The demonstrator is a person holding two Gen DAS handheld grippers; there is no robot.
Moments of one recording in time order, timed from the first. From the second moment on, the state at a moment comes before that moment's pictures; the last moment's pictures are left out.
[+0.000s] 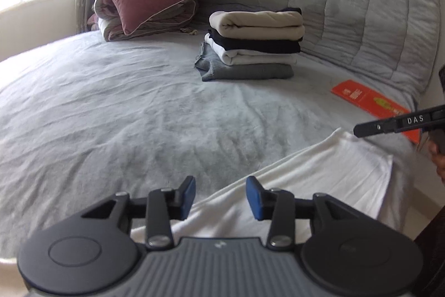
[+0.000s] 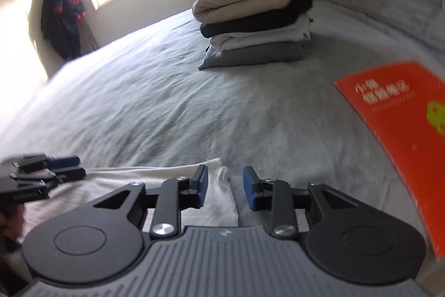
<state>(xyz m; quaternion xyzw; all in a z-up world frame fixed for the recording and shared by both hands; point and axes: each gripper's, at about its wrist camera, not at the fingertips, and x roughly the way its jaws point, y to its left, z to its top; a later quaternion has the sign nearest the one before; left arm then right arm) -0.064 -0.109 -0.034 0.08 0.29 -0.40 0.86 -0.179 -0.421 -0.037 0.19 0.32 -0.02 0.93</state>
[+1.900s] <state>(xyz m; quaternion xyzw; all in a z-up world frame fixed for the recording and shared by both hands) -0.049 -0.117 -0.077 -0.25 0.49 -0.45 0.71 -0.172 -0.276 -0.035 -0.01 0.35 0.17 0.92</state>
